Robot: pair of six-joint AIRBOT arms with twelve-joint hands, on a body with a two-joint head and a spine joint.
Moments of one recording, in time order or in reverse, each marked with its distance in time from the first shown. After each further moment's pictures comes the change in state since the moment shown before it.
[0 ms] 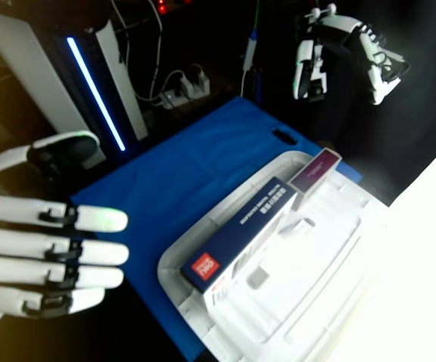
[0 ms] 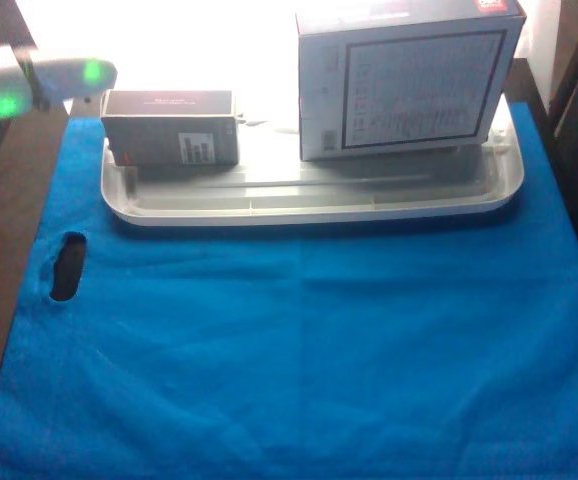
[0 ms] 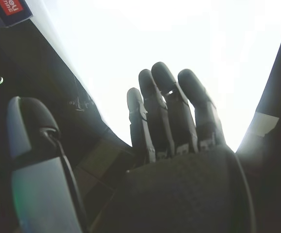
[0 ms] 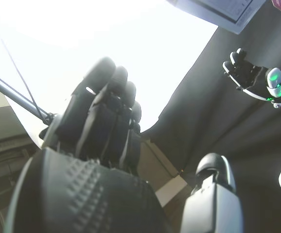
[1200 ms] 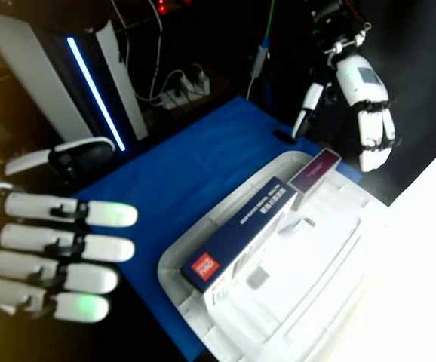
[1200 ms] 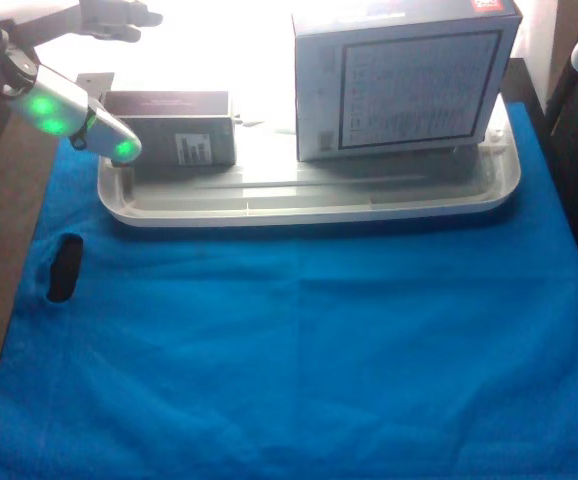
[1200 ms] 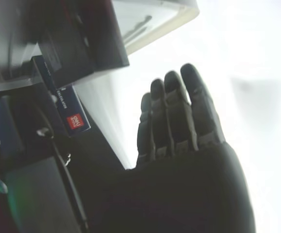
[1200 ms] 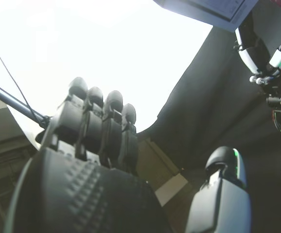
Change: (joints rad) left arm -0.347 -0.135 0.287 0.886 0.769 -0.409; right arm 0.000 -0.031 0.006 0.001 -0.002 0.000
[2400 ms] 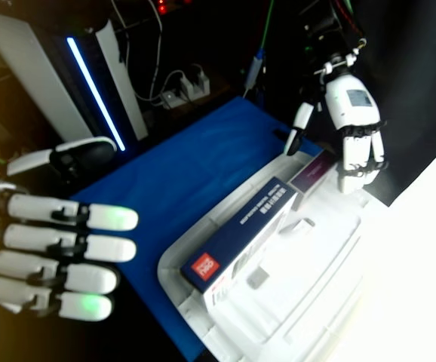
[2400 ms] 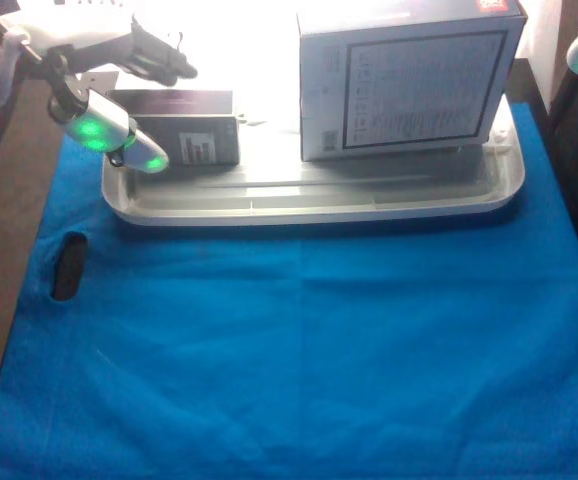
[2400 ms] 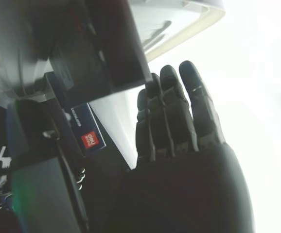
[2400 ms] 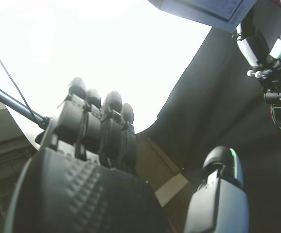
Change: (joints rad) left arm 0.002 -0.104 0.055 0.059 0.044 -0.001; right arm 0.000 -0.006 0.000 -0.009 0.008 0.000
